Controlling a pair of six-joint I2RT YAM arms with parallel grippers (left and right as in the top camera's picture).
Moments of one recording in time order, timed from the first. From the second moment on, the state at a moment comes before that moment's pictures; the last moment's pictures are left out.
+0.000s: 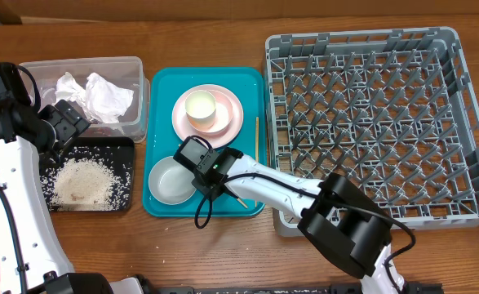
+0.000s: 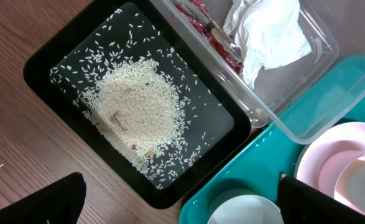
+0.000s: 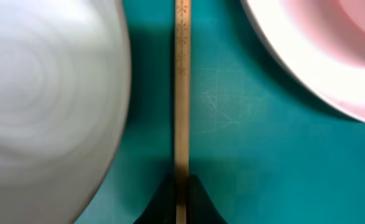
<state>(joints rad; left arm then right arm) 0.41 1.50 1.55 -1.26 -0.06 -0.45 0.96 2.09 1.48 -0.64 0.14 0.12</state>
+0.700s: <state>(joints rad) 0.41 1.50 1.55 -1.26 -0.06 -0.45 0.84 1.73 1.48 -0.75 0.24 0.23</state>
